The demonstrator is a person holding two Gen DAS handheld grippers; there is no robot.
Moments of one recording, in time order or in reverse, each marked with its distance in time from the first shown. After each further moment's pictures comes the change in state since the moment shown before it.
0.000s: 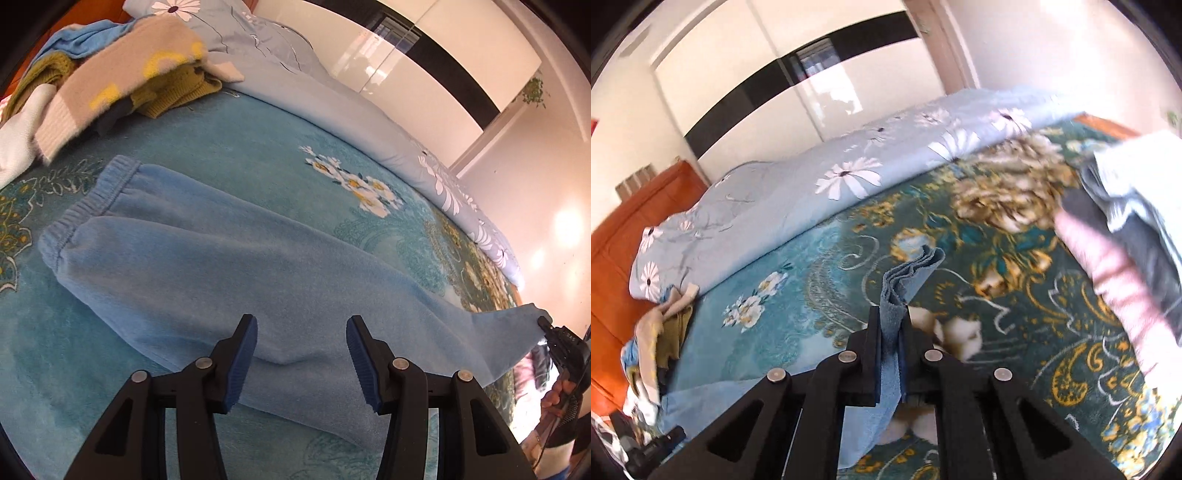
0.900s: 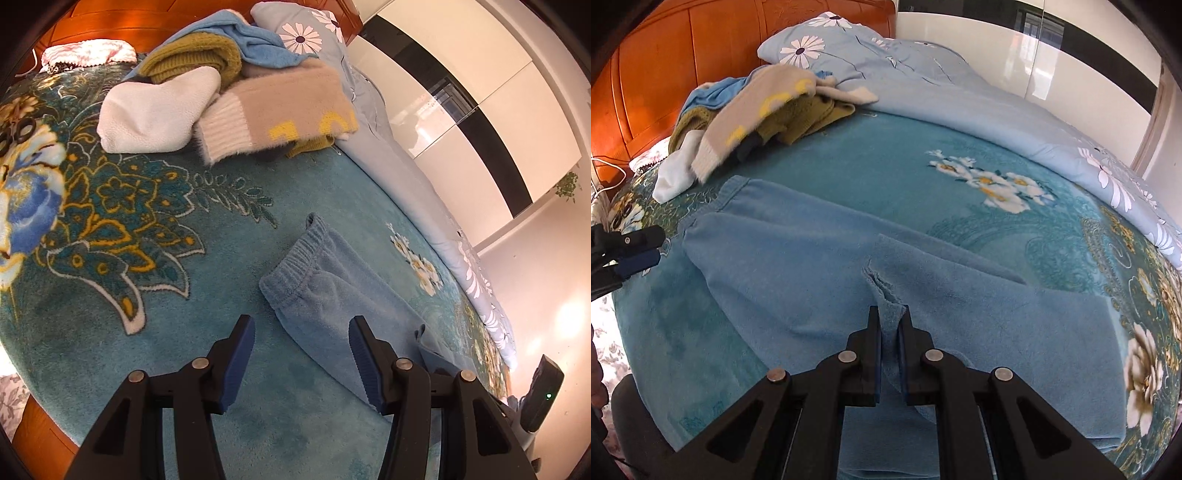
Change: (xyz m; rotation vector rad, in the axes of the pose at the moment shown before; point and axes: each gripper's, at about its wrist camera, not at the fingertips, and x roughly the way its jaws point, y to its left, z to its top) left arm -0.070 0.119 0.005 -0.244 -0.143 0.041; right arm 0.079 0.307 -0.199 -0.712 0.273 0.155
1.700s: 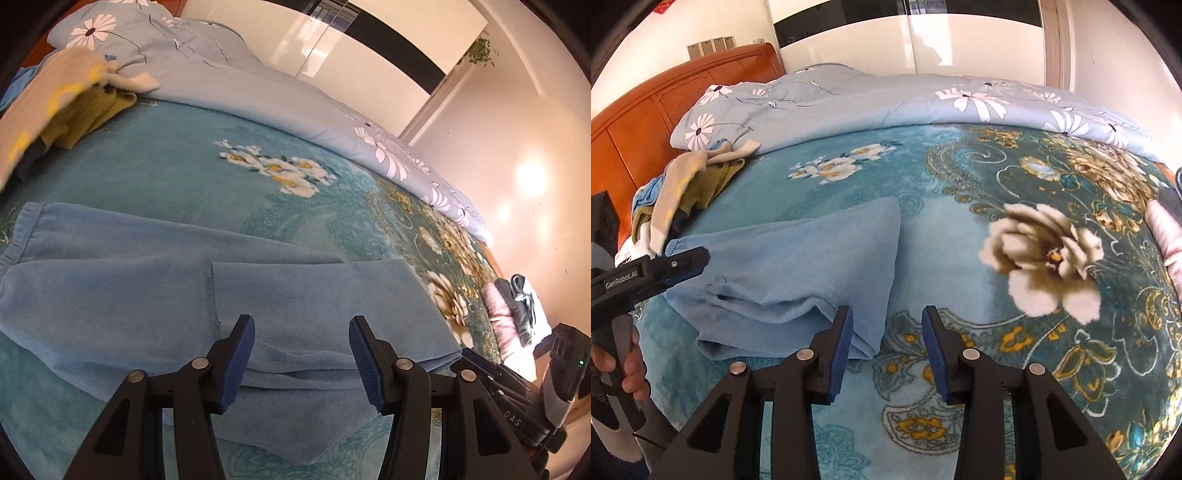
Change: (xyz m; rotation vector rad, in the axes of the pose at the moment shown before) left arm 0.089 -0.188 -0.075 0.434 0.247 -0.146; right arm -0.079 -0.165 -0.102 0.395 -0.052 -0.028
